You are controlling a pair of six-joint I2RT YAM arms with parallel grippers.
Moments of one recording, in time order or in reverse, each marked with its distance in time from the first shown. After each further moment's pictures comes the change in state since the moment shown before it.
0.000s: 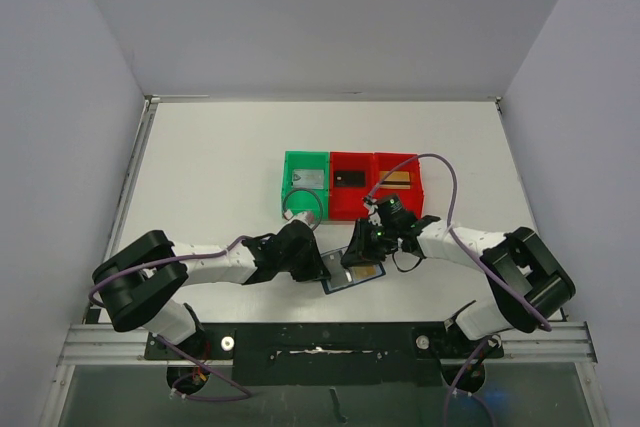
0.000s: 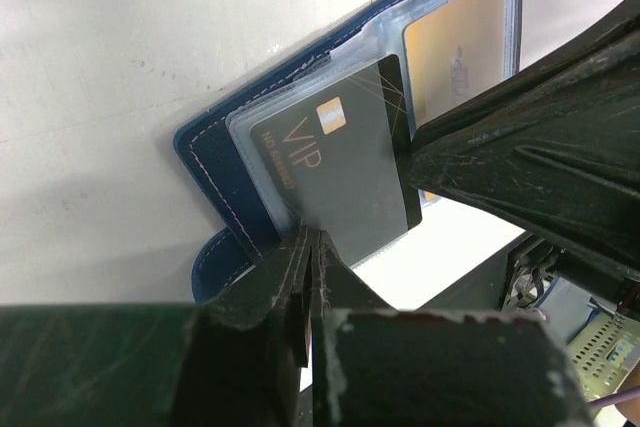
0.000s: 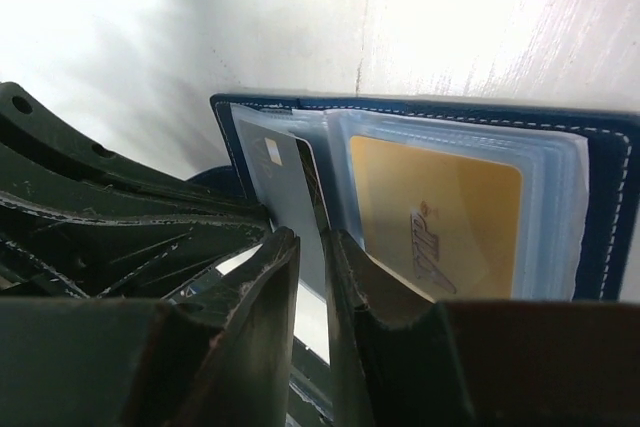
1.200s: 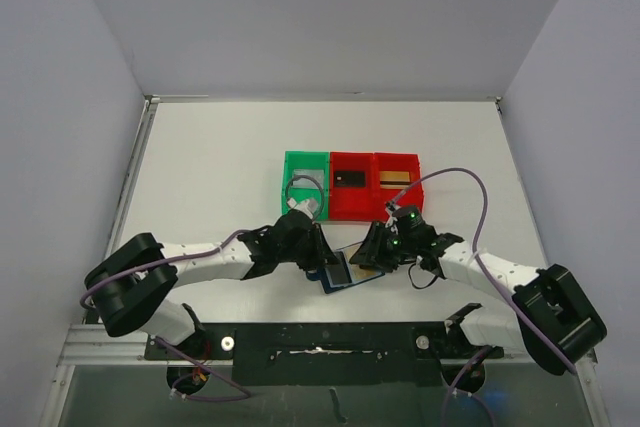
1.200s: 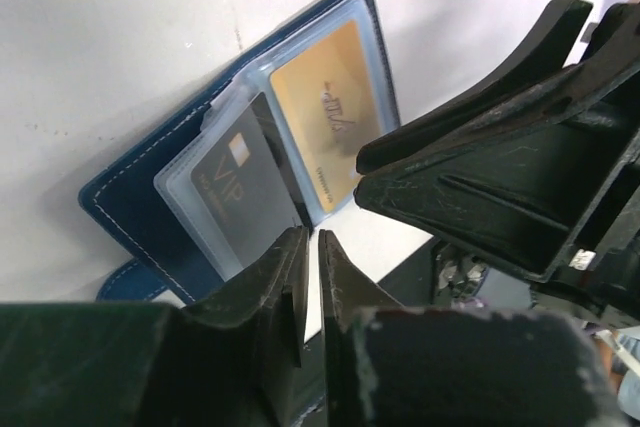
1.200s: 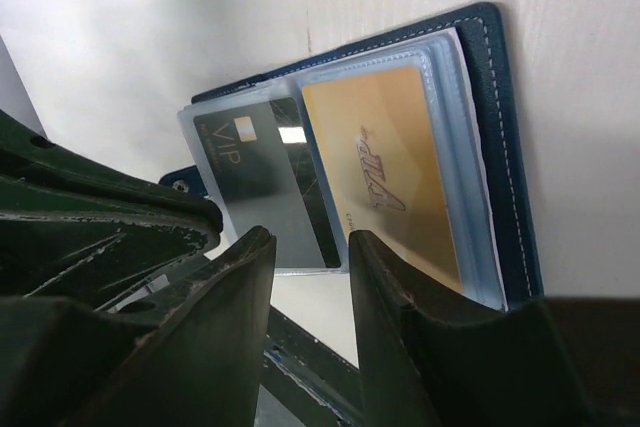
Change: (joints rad) left arm 0.030 -0.063 0.048 0.051 0.053 0.001; right arm -0.037 -0.273 -0.162 0.014 0.103 0.140
